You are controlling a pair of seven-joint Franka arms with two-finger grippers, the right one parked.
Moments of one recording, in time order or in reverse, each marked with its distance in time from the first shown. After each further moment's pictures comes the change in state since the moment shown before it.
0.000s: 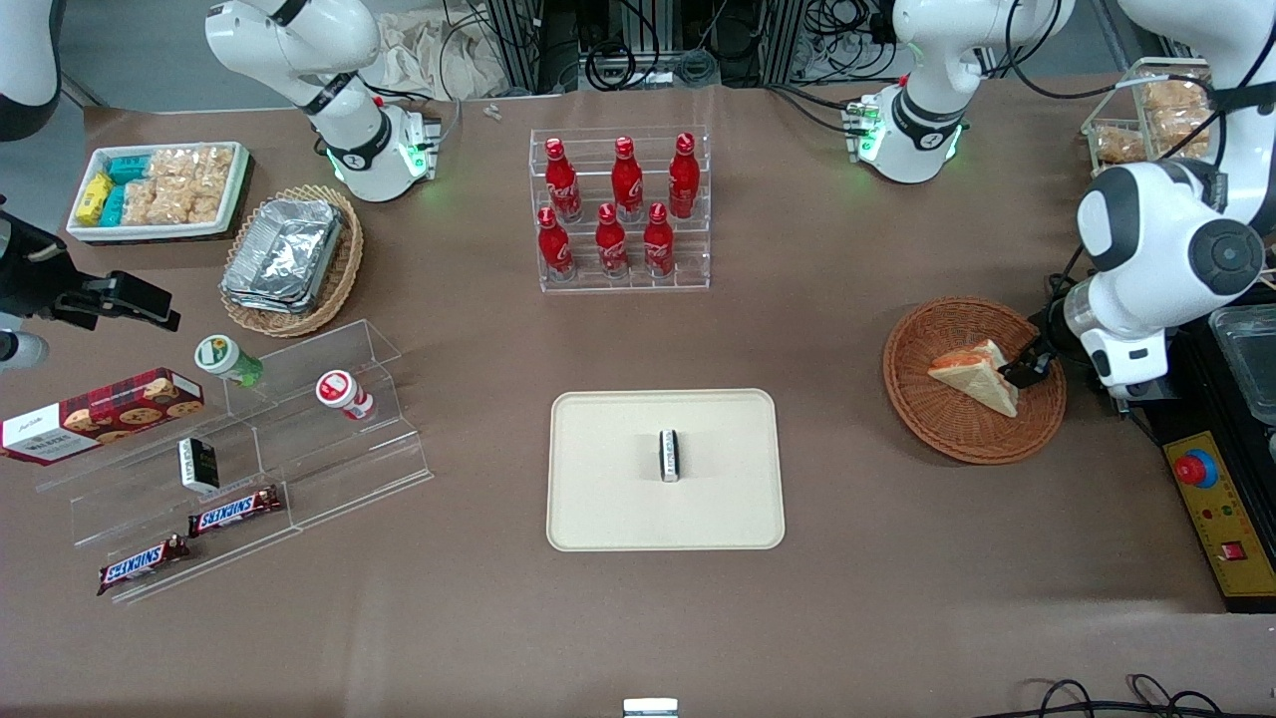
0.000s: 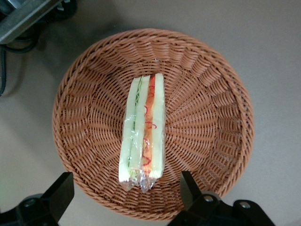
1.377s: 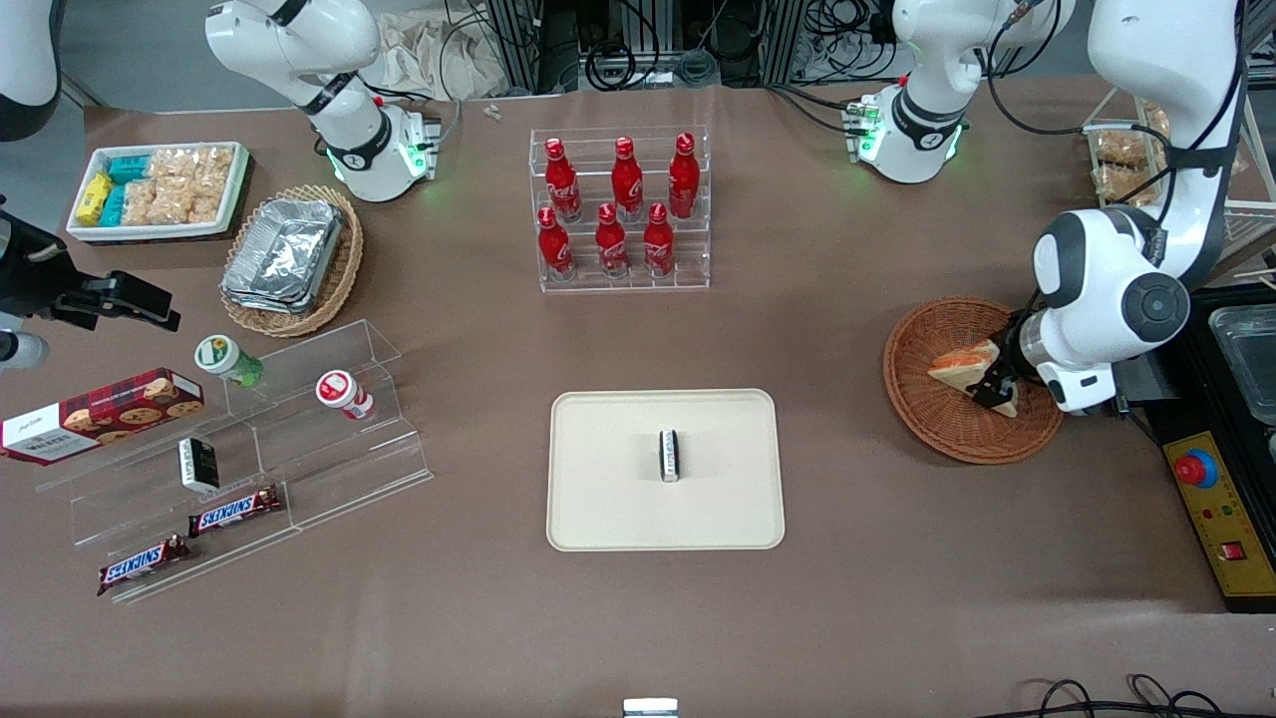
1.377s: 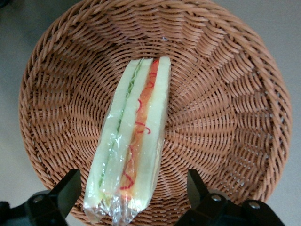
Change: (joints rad) arm -0.025 0.129 -0.006 -0.002 -0.009 0.071 -0.141
